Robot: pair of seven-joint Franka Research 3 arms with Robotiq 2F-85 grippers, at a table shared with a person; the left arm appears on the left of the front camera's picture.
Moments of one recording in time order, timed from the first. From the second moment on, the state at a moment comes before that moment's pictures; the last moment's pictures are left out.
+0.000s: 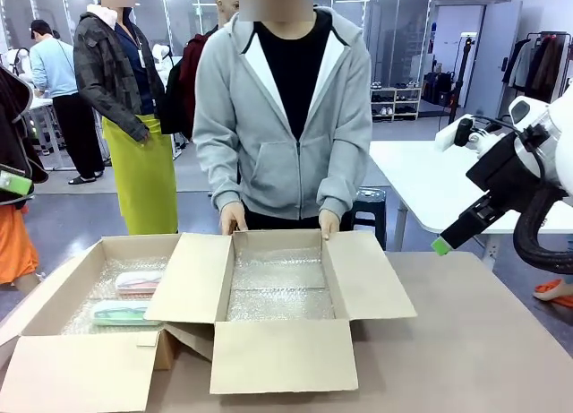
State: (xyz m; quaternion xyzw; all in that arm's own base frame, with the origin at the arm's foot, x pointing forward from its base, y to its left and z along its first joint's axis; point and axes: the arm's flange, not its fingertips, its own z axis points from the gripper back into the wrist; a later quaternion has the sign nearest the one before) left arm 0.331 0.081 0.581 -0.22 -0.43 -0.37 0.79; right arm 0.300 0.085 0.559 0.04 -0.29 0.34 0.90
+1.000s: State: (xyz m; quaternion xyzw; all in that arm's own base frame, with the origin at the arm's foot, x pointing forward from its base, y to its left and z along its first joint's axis) left arm 0.309 0.056 0.544 -0.21 -0.42 -0.43 0.77; right arm 0.300 0.085 0.559 0.04 -0.29 0.34 0.90
